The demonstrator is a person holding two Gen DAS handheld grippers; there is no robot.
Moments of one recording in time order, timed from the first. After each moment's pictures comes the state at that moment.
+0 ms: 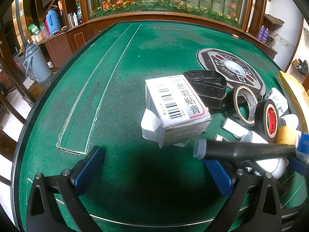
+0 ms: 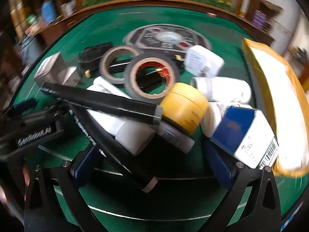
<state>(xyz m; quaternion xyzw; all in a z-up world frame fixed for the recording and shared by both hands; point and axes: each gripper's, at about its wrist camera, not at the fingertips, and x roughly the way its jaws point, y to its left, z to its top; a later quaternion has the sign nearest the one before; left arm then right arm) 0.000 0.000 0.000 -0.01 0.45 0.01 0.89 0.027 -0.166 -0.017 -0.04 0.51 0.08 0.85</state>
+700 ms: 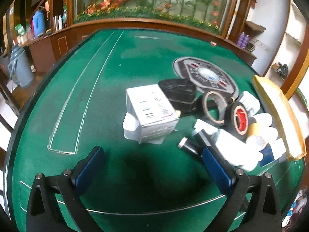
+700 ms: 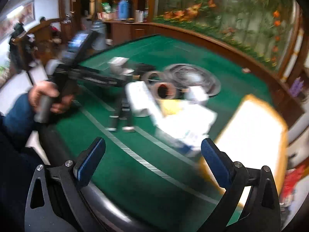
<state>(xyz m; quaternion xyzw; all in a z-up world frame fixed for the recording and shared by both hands) -0.021 0.000 0.018 -0.04 0.42 -0.08 0.90 -0.100 -0.251 0.087 -0.25 0.38 0.19 0.87</state>
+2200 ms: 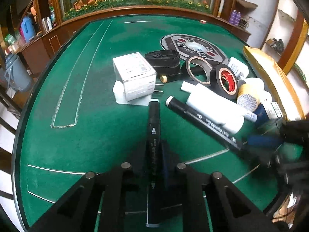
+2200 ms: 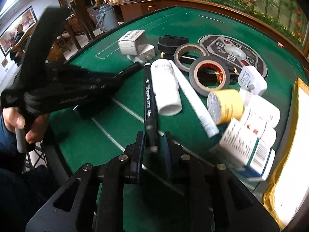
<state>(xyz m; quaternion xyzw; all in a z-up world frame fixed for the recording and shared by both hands) -0.055 -0.009 0.013 0.02 0.48 -0.10 0.87 -0.045 -0.177 0.007 -0.10 0.46 0.31 0.82</state>
